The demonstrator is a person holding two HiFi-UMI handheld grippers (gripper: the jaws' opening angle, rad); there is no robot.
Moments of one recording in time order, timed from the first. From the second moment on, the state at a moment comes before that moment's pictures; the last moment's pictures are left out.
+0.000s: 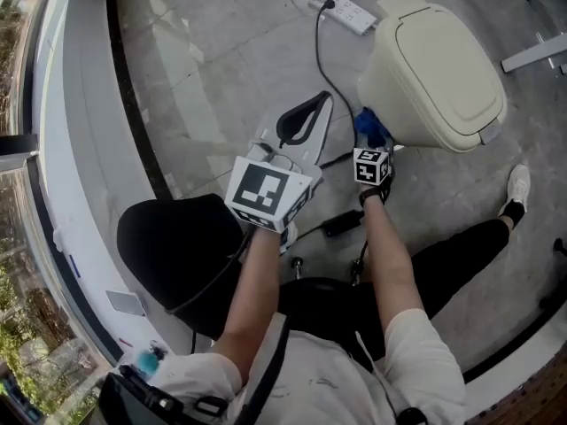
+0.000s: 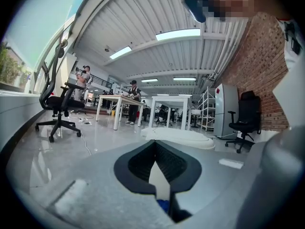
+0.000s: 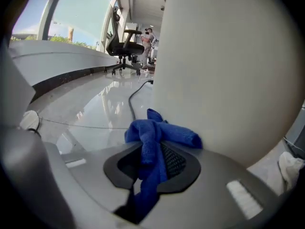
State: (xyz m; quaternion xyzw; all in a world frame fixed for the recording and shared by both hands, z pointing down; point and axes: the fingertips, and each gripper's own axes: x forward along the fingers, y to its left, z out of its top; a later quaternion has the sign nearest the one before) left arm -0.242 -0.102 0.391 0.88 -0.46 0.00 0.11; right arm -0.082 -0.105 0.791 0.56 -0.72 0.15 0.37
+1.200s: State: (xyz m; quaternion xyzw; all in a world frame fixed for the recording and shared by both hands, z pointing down) left arm -0.238 -0.062 0.342 0.78 -0.61 -0.08 0.10; right arm -0.103 -0.085 0.582 0.51 -0.80 -0.10 0.30
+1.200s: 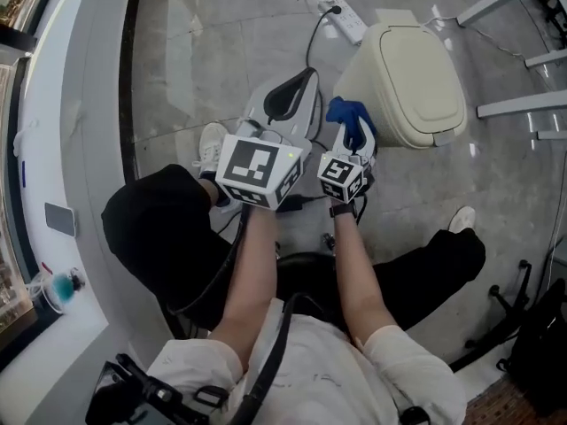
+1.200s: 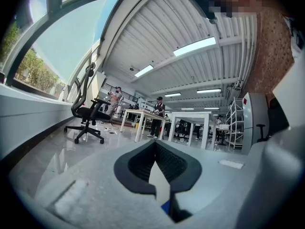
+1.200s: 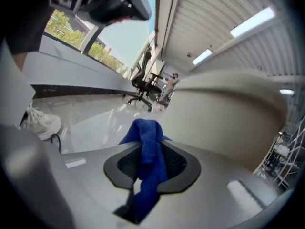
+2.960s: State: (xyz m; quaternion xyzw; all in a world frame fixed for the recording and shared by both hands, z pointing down) left arm -0.204 0.003 0.377 0.71 -0.69 -0.06 0.10; right arm -0.047 -0.061 0.694 0.43 -0.85 0.00 0.32
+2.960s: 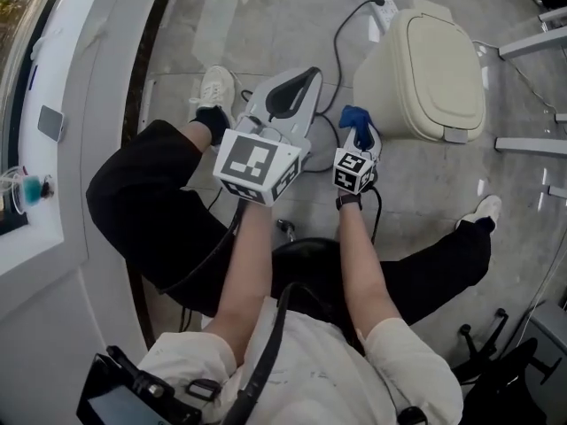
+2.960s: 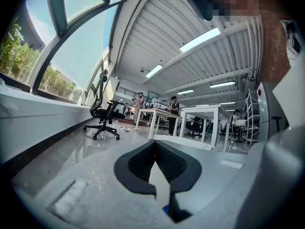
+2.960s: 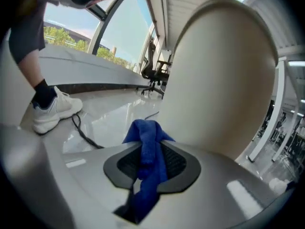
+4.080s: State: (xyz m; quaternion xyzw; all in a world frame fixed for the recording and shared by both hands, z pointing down) left arm -0.096 0.040 0.312 0.59 -0.80 -0.11 0.04; right arm -0.016 -0.019 0.366 0.29 -0.95 -0.08 0.01
